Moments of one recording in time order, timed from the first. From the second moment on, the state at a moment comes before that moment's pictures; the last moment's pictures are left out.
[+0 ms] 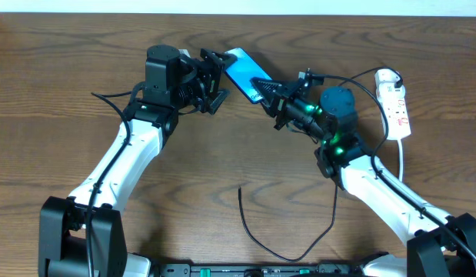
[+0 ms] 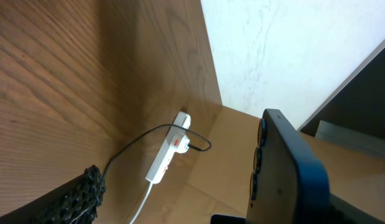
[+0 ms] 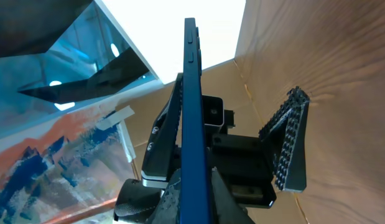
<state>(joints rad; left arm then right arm) -0.23 1.61 1.10 -0.01 0.59 -1.46 0.43 1.49 0.81 0.60 -0.48 1.85</state>
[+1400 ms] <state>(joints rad) -0.23 1.61 1.10 0.08 0.63 -1.59 0.46 1.49 0.81 0.60 -0.50 1.99</state>
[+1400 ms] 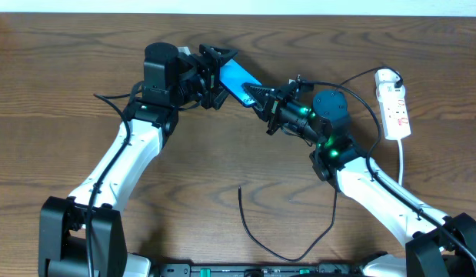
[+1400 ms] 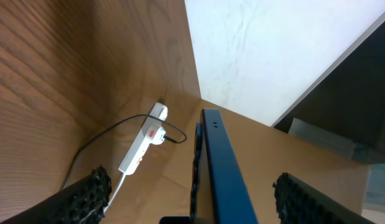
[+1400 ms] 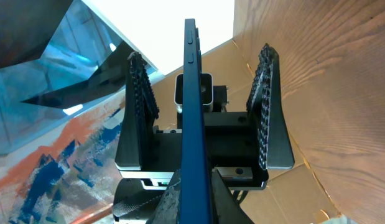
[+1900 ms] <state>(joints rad) -0.23 1.61 1.10 0.08 0.64 -1.58 0.47 1.49 0.81 0.60 -0.54 1.99</state>
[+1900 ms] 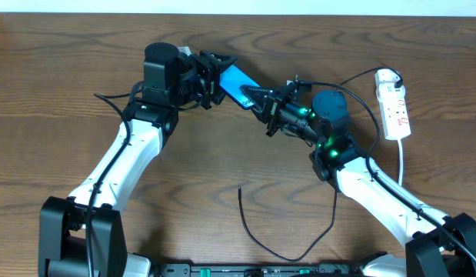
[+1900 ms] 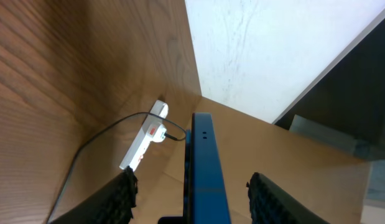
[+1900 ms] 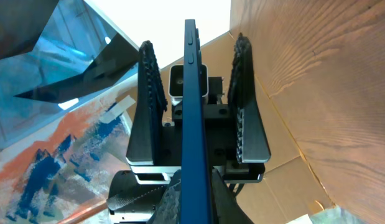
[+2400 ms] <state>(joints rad) -0.23 1.61 1.10 0.08 0.64 -1.58 0.47 1.49 0.81 0.60 -0.54 1.99</state>
